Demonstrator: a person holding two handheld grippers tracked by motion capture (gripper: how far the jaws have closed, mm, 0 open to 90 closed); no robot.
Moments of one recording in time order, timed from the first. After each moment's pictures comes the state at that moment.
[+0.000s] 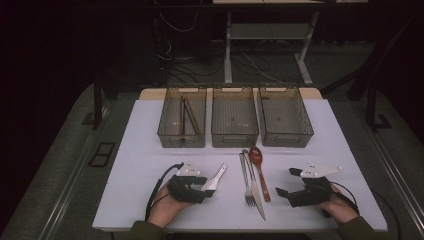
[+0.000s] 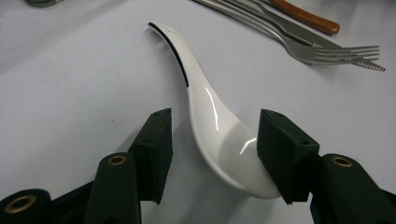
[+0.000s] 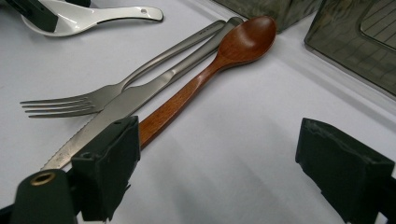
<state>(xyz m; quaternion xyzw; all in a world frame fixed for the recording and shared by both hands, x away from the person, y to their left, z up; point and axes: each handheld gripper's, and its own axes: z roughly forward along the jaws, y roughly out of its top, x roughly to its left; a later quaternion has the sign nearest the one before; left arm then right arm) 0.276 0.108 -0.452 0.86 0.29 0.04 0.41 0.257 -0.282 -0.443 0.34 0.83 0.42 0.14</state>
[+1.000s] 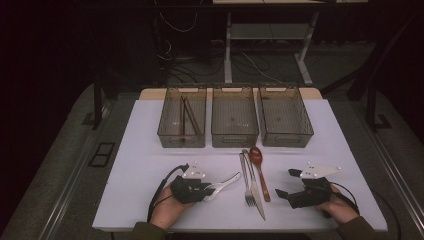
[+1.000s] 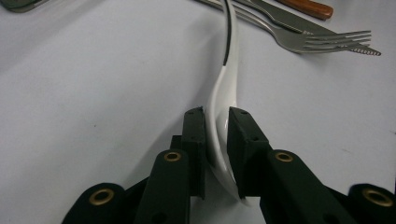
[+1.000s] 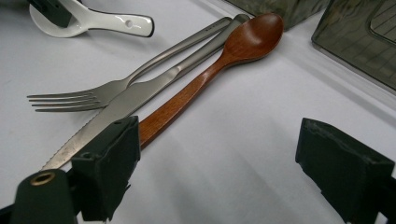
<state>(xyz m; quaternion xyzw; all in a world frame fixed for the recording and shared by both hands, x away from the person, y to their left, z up) 0.271 0.099 -0.444 0.89 0.26 0.04 0.38 0.256 -0.281 -0.443 0.33 0.84 0.42 0.13</state>
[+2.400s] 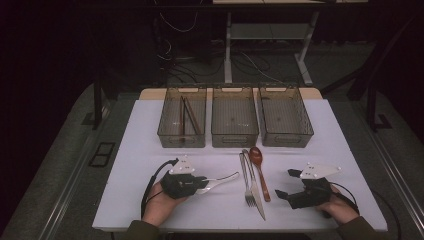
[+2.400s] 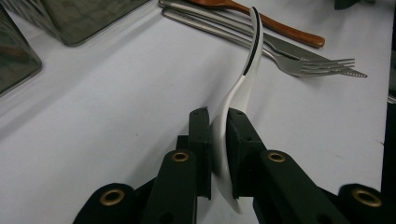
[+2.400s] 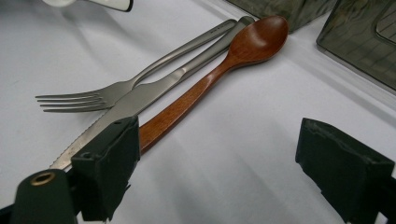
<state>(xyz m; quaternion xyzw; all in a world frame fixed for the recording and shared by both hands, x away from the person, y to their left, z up) 0.275 0.121 -0.424 0.87 0.26 0.06 0.42 0.255 -0.281 -0.442 0.32 0.84 0.42 0.13</state>
